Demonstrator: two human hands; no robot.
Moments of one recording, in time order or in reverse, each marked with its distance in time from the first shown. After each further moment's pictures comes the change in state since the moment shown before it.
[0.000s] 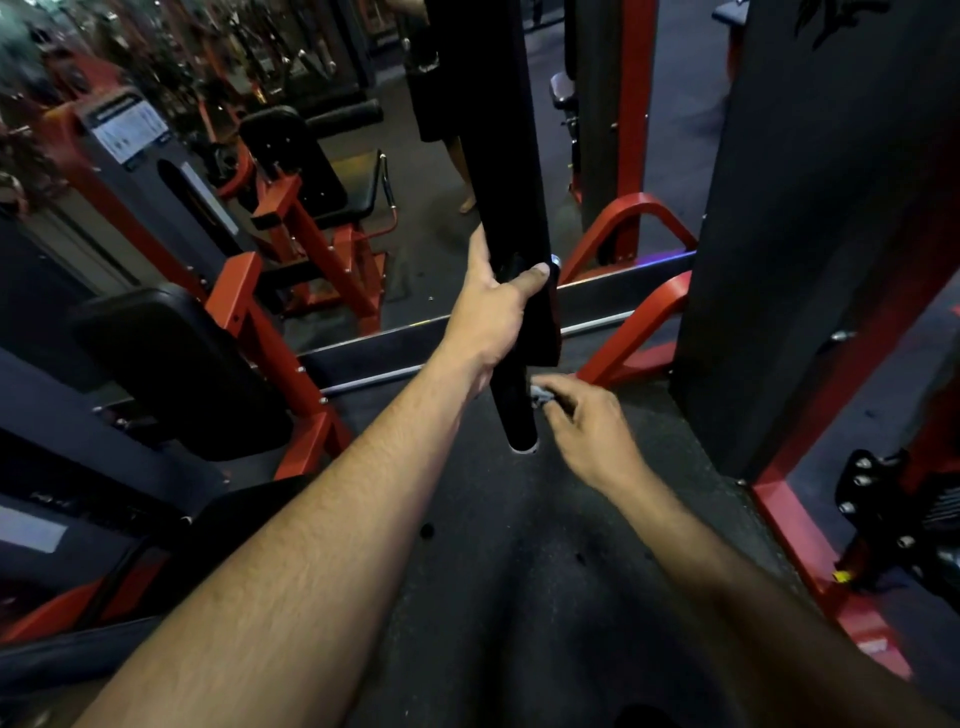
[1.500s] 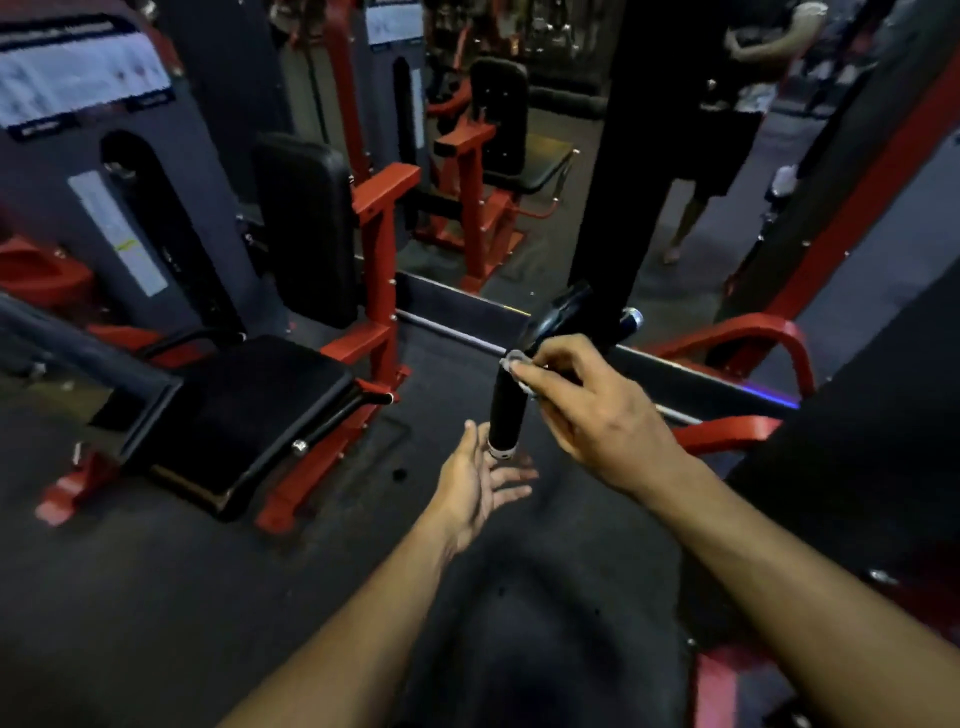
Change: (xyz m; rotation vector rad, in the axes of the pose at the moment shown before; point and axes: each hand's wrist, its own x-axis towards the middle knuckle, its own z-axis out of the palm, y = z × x) left_hand -0.121 -0.141 0.049 -0.635 0.457 -0.413; right_hand 0.067 -0.038 -0.087 -0.300 -0.398 -1.163
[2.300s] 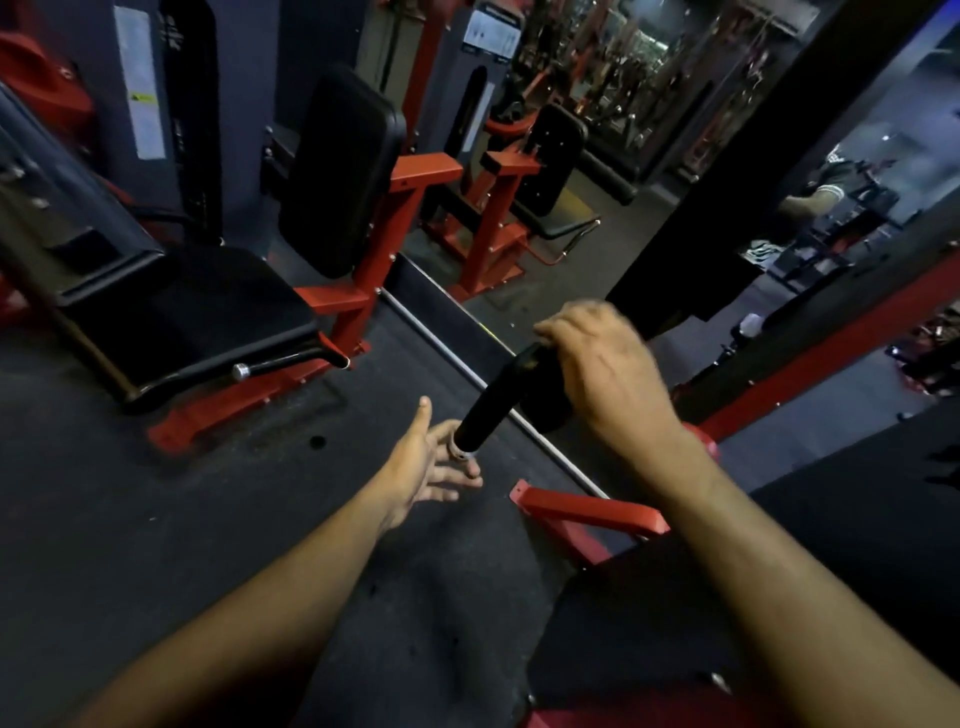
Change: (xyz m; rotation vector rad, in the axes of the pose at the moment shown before) left_hand 0.003 -0.014 -0.003 -0.016 -0.018 -0.007; right_hand 0.066 0.021 -0.031 -0.295 -0.201 -0.149
